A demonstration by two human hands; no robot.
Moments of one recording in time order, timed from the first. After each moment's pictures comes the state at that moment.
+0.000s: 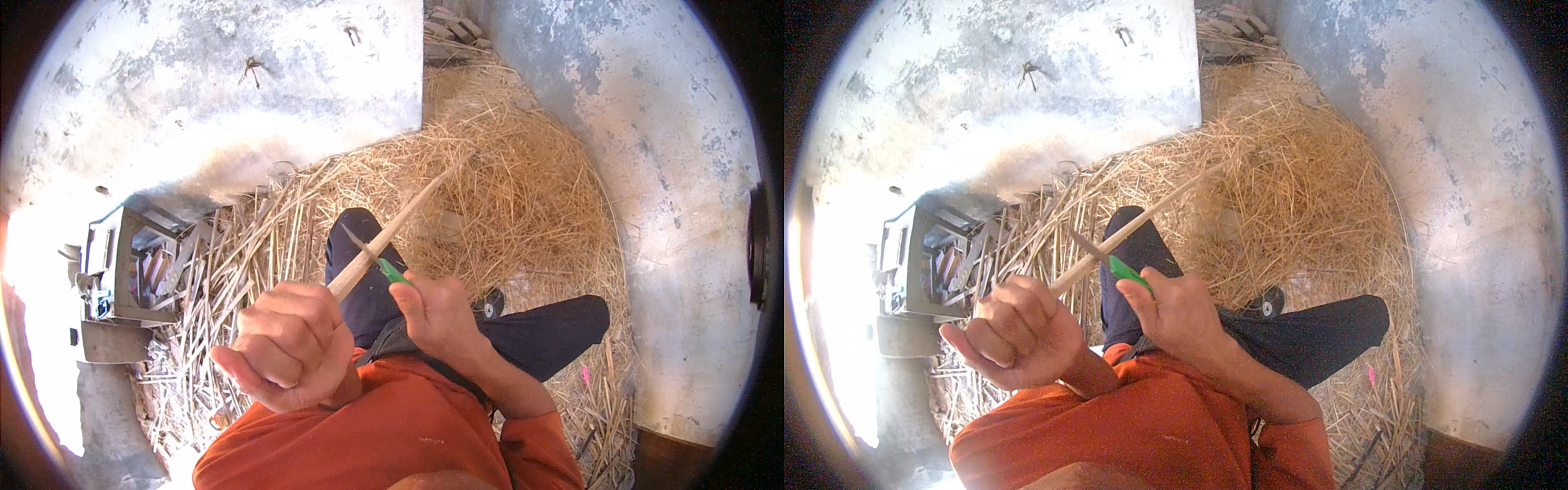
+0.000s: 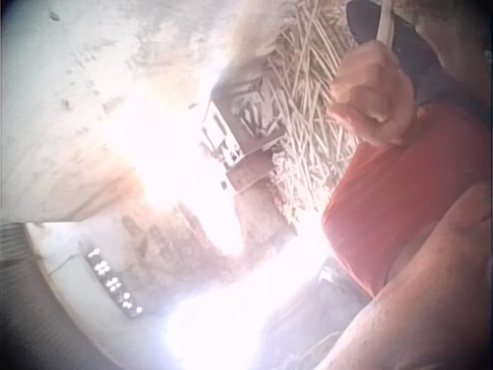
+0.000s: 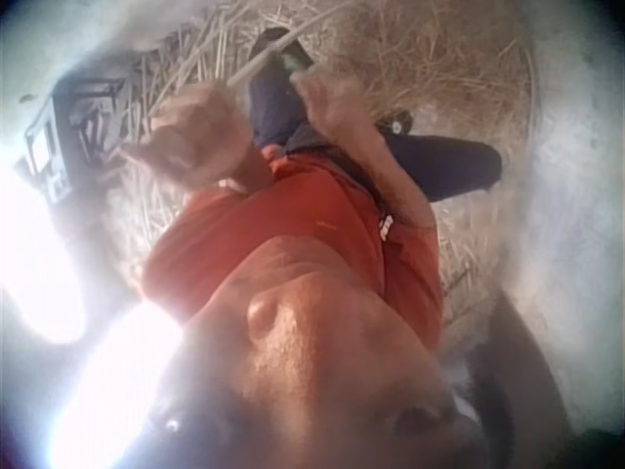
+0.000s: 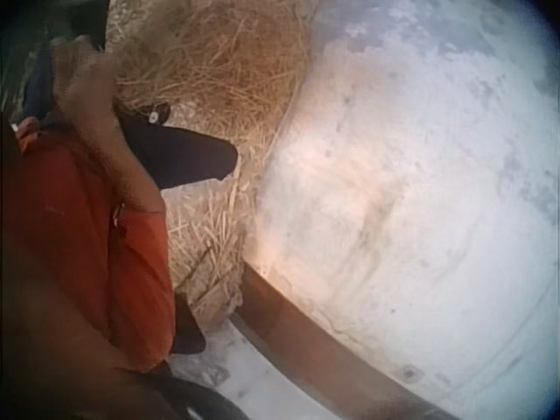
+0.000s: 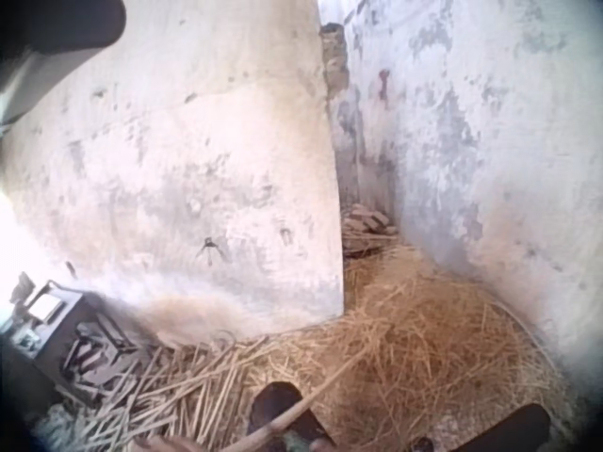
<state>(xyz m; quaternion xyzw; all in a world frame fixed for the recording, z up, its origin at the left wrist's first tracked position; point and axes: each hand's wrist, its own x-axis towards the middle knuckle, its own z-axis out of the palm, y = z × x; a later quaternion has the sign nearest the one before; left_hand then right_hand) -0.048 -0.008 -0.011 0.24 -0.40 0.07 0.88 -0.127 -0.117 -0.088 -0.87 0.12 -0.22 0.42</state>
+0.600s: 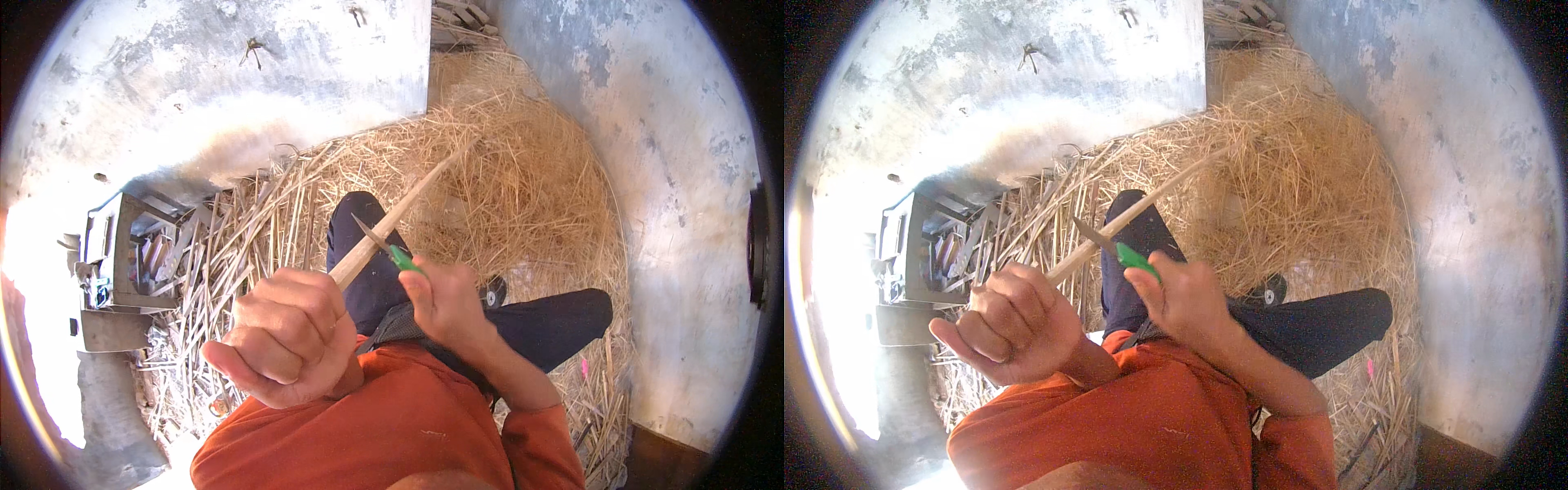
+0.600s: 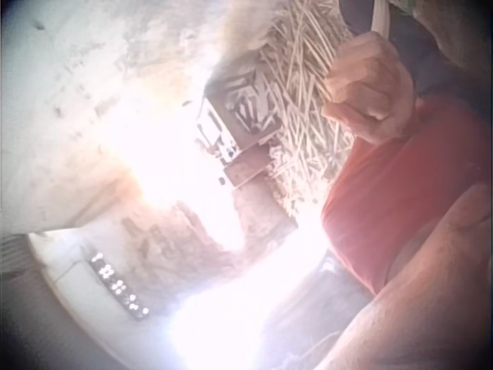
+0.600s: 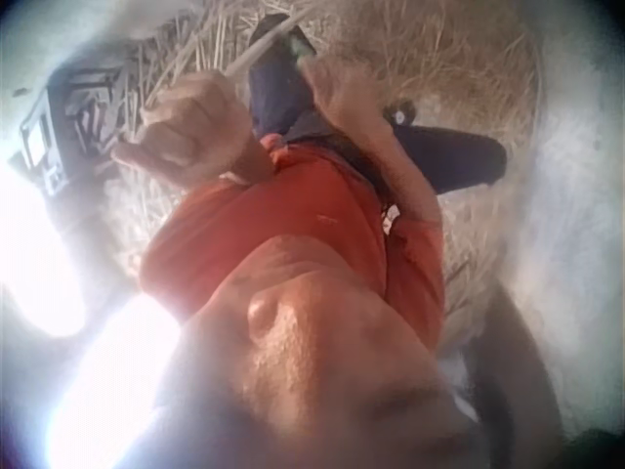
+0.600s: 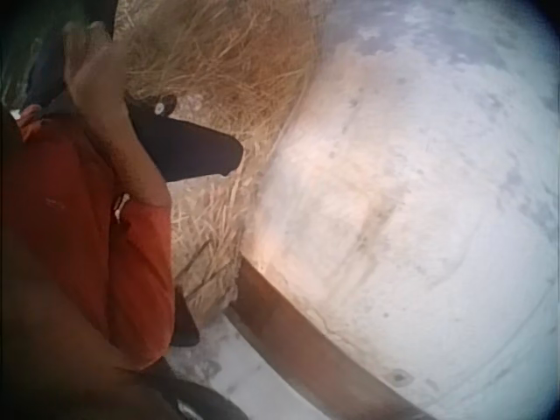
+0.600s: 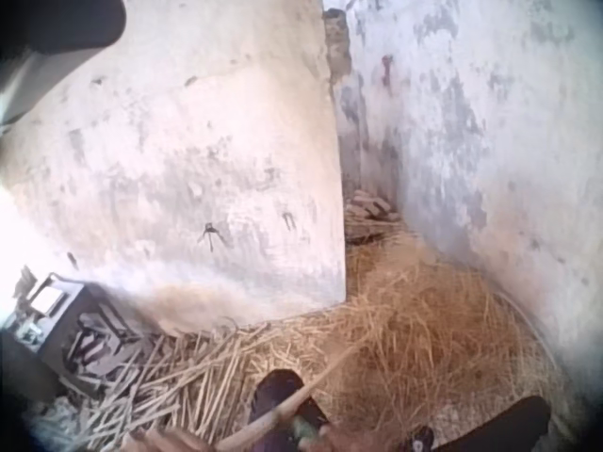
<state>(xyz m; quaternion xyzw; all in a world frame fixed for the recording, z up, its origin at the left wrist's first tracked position) -0.042 -0.004 -0.016 0.23 -0.42 0.06 0.87 -0.125 -0.114 -0.098 -0.87 0.10 -0.26 0.40</state>
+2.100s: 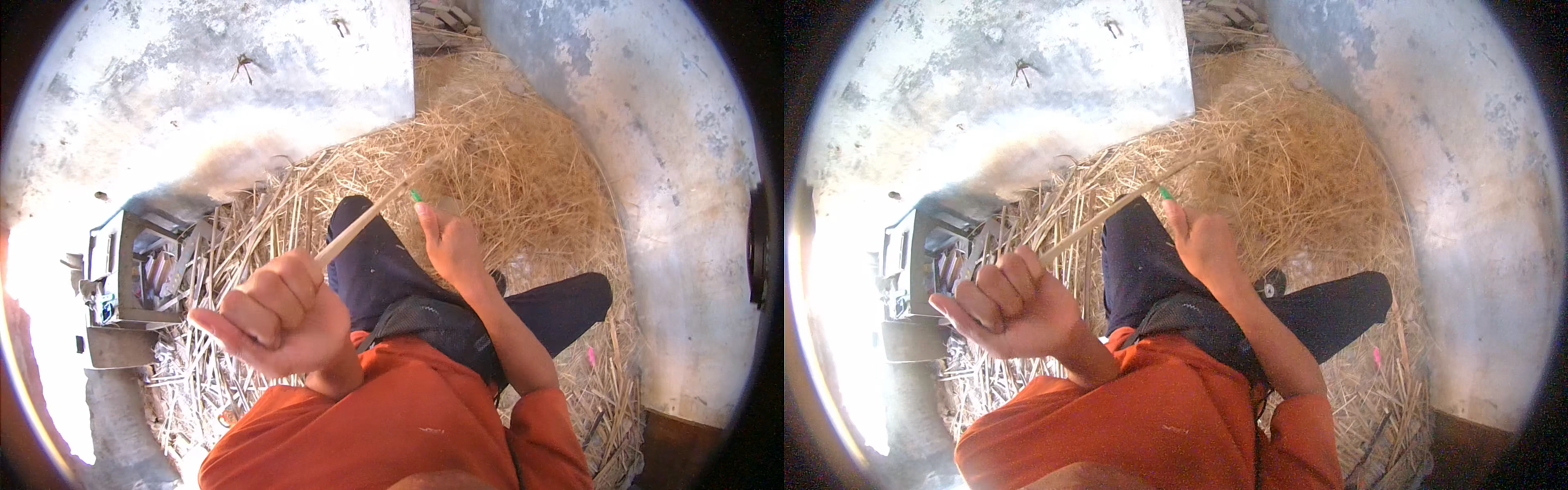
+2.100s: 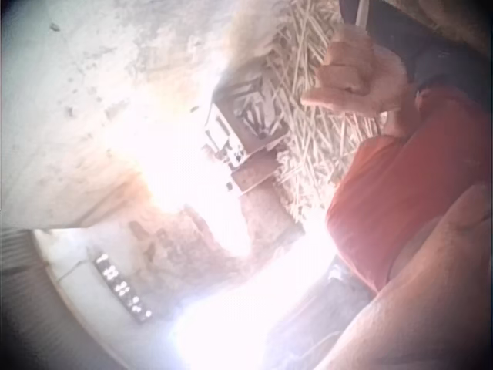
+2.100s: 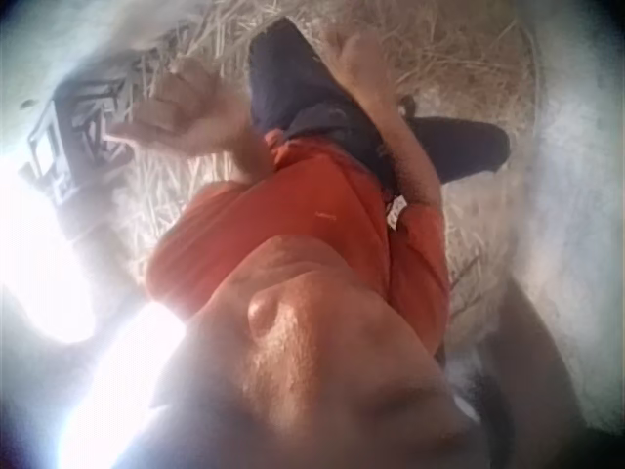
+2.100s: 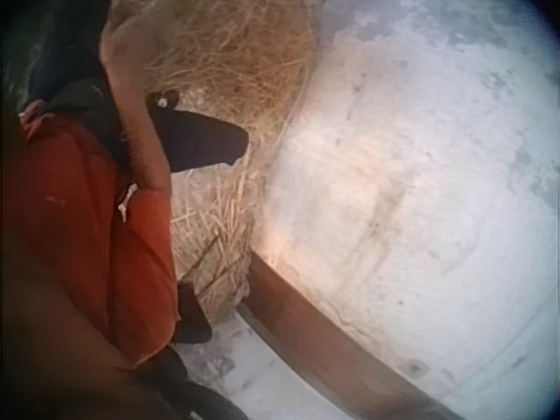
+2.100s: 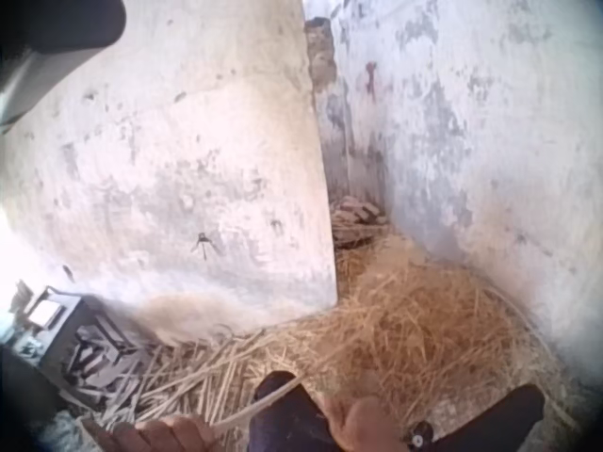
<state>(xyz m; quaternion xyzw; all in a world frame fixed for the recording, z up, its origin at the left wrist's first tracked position) -0.051 -0.002 -0.013 0.21 -0.38 0.05 0.90 -0.105 -0.150 -0.143 -0.85 0.24 -0.29 0.37</state>
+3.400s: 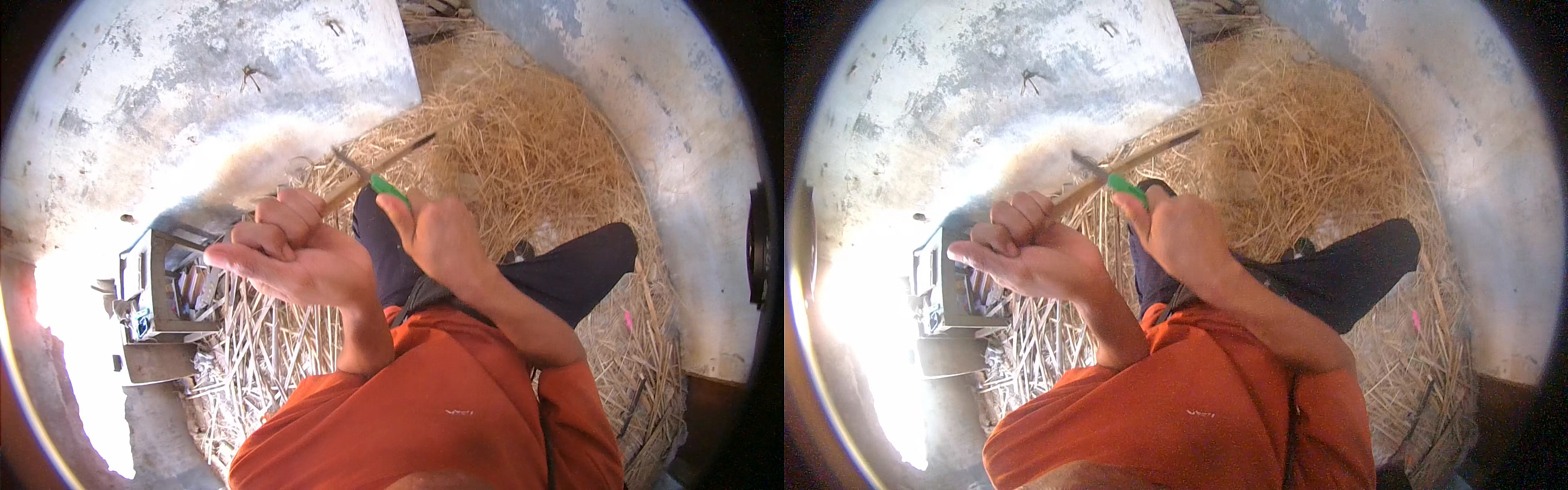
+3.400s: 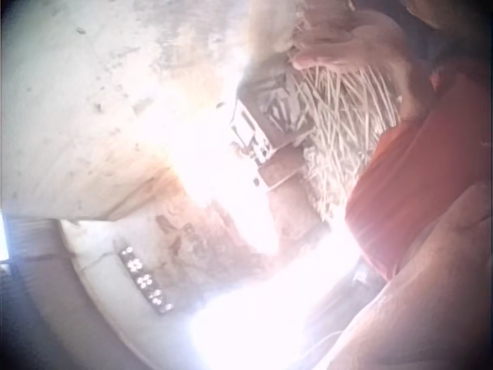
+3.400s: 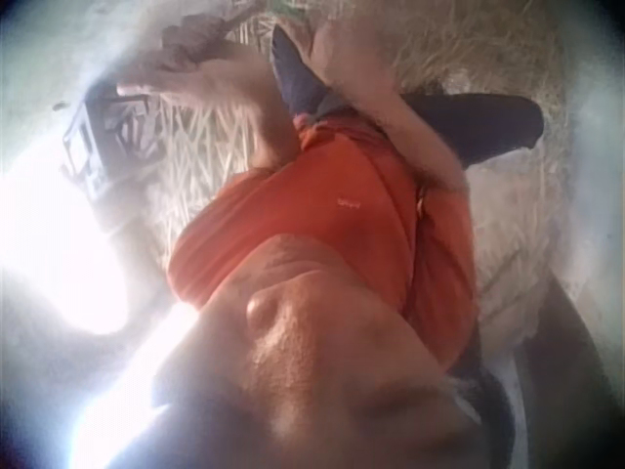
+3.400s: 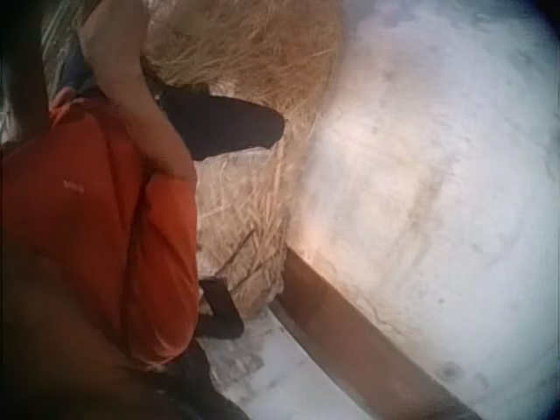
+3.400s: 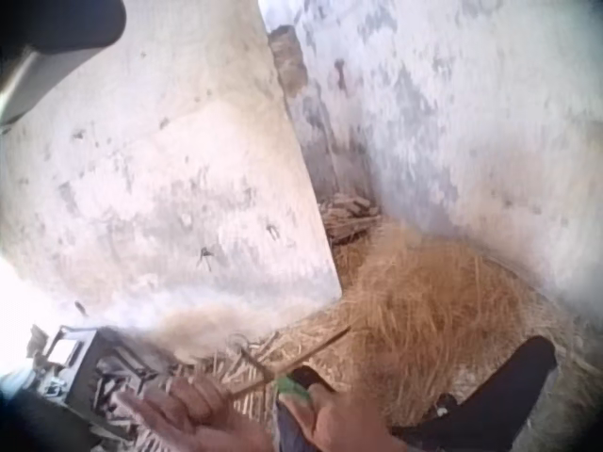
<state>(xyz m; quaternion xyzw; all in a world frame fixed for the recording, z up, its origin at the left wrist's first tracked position) -0.047 -0.013 -0.009 0.31 -0.28 0.19 0.89 -0.116 -0.087 -0.082 -0.88 0.21 -0.29 0.30</state>
